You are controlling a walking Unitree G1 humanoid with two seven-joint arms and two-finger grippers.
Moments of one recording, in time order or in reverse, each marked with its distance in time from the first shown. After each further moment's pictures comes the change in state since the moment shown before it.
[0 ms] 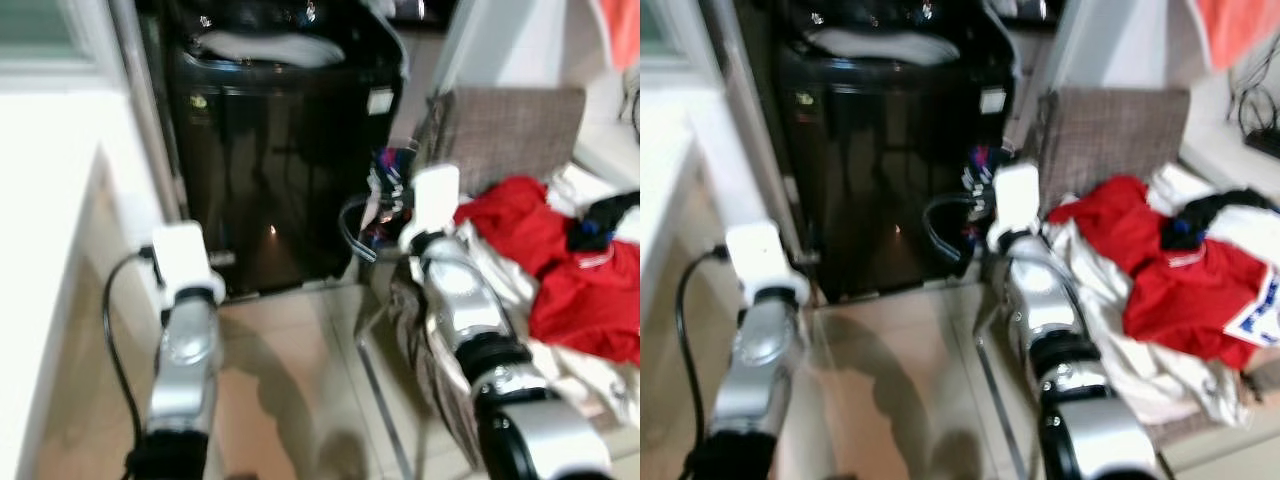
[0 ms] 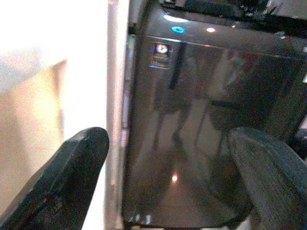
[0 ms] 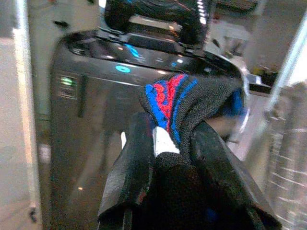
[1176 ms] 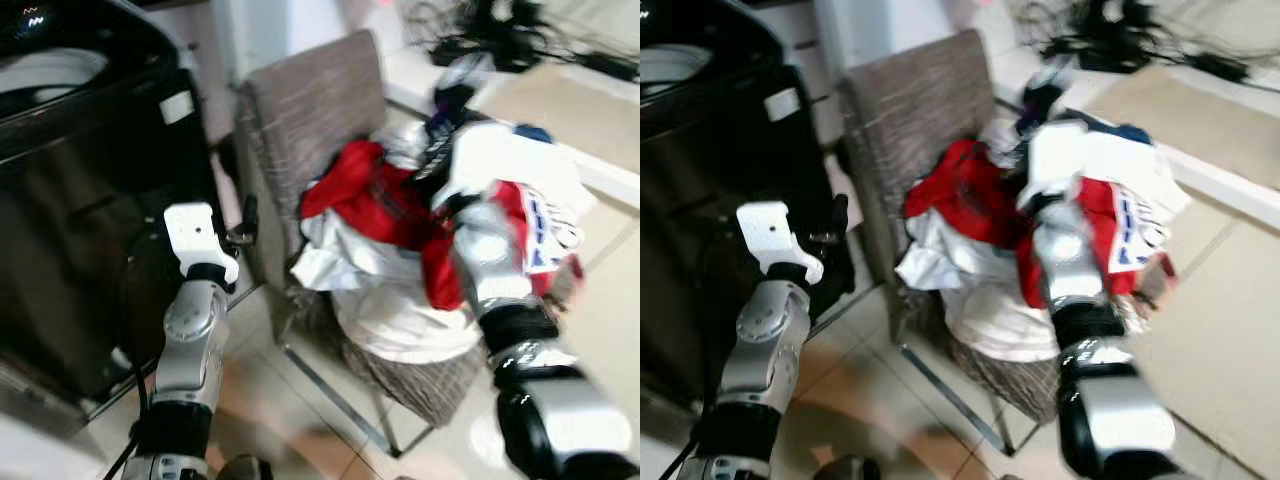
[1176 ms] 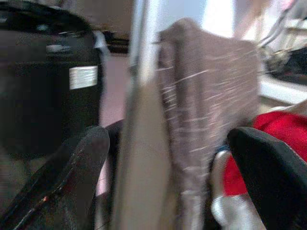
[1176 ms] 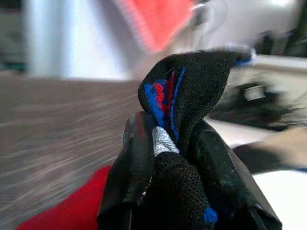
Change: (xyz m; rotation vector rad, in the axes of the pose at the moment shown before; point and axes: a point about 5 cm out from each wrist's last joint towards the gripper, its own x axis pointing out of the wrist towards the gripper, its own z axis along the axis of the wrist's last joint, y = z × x) left arm 0.015 -0.020 0.015 -0.106 -0.084 -0.218; right arm 0.011 -0.034 0.033 -0.085 -0.081 -0.171
